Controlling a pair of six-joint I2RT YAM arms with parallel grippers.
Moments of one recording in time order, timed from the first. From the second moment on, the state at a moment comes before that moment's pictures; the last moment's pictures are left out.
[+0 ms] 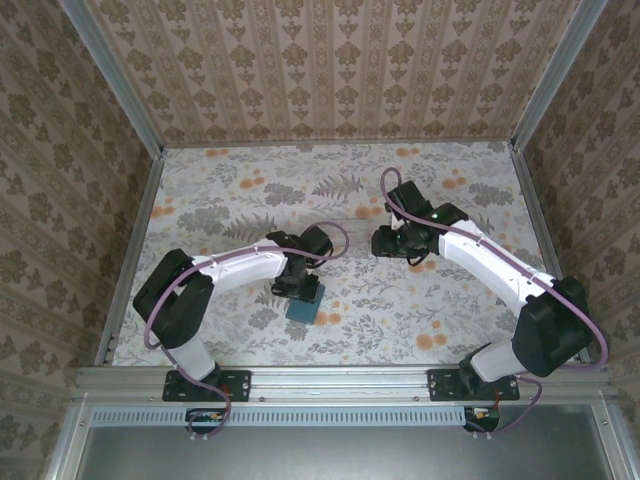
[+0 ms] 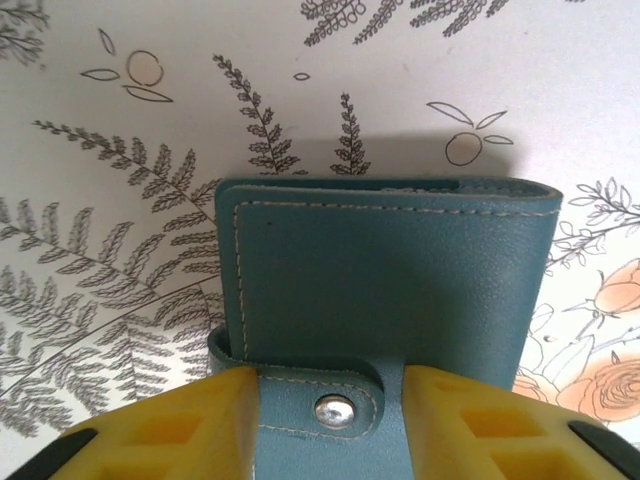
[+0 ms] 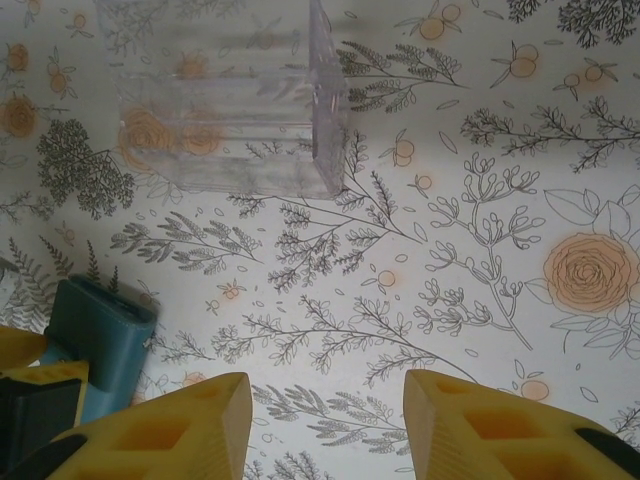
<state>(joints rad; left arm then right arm) -0.86 1.69 1.06 -0.84 0.02 -0.54 0.48 1.44 1.15 -0.82 -0.06 0.50</state>
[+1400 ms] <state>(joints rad) -0.81 1.50 0.79 -0.37 0.35 -0.70 0.68 1.55 0.85 -0.39 -0.41 0.76</state>
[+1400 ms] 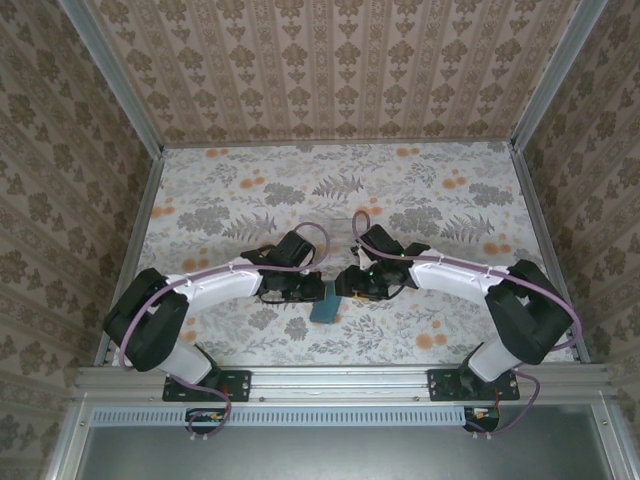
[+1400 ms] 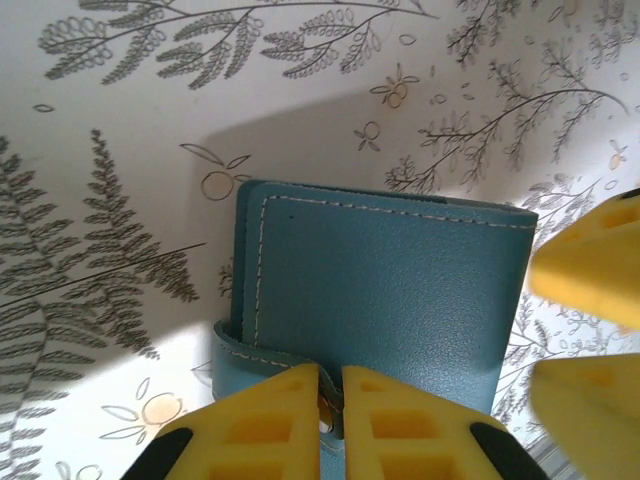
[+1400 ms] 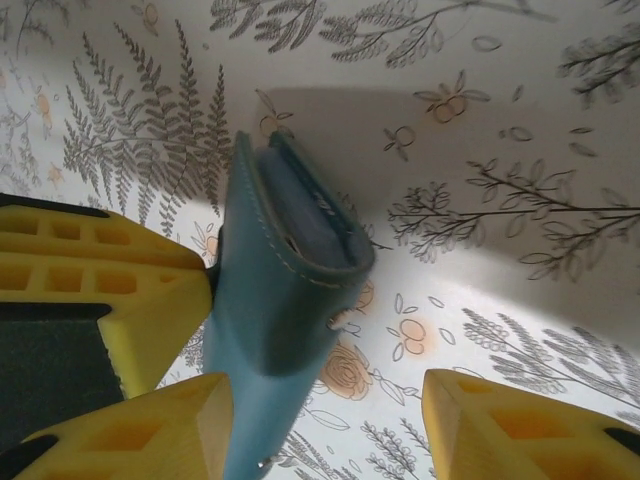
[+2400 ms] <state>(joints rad) -0.78 1.46 0.77 -0.47 0.31 -0.67 0.69 1.57 0.79 -0.28 -0.42 0.79</state>
